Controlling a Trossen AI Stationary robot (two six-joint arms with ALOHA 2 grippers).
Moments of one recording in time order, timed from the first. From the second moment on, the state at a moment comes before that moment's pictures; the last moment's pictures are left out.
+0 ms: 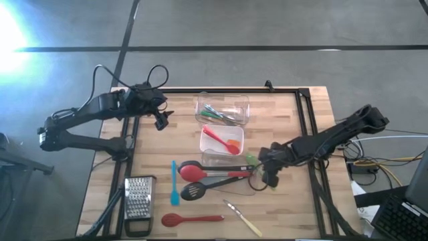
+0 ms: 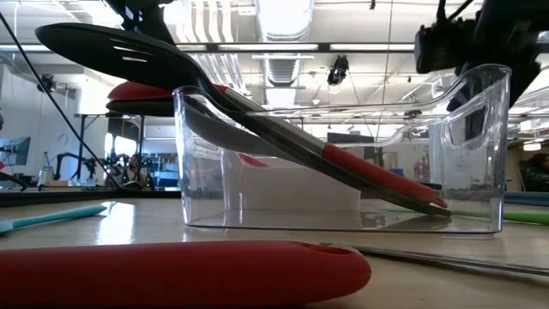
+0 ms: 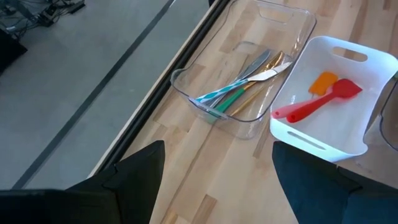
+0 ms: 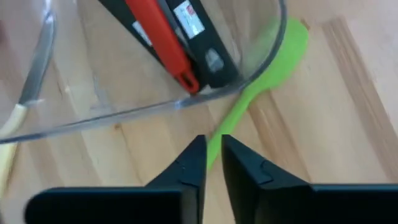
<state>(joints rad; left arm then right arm) 0.33 0.93 1.13 -0.87 -0.26 0.00 0.34 1.28 0.79 -0.69 0.05 0.78</state>
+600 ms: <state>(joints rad) 0.33 0.93 1.12 -0.86 -0.26 -0.01 0.23 1.35 0.77 -0.48 0.06 0.57</state>
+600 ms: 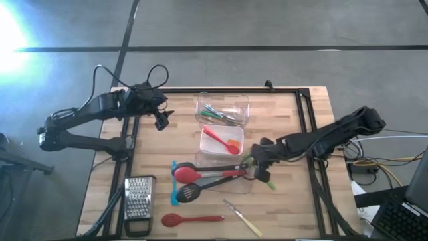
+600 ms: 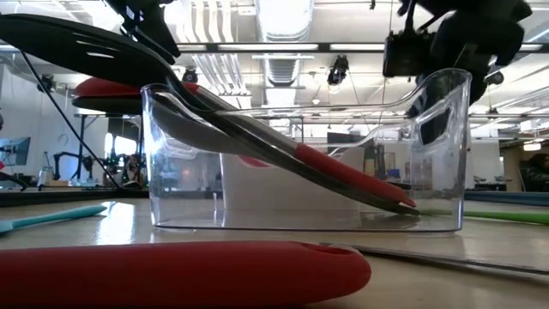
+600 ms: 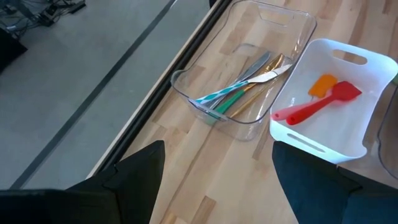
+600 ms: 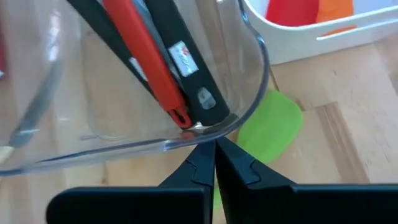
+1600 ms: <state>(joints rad) 0.33 0.93 1.12 -0.87 -0.26 -0.01 0.16 1.43 0.76 -0.54 0.00 0.40</state>
